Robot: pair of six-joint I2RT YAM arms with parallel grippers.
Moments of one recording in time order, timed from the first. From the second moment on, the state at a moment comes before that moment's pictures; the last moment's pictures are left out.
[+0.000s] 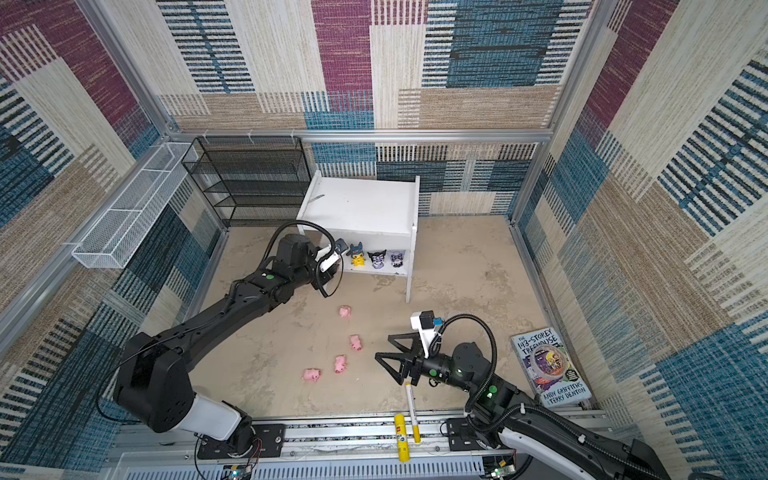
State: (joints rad) left arm -0.48 1.51 1.15 -0.21 0.00 0.63; right arm 0.87 0.54 0.18 0.34 -0.31 0.63
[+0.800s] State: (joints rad) left arm -0.49 1.50 1.14 -0.19 0.00 0.63; right arm 0.87 0.56 0.18 0.34 -0.31 0.63
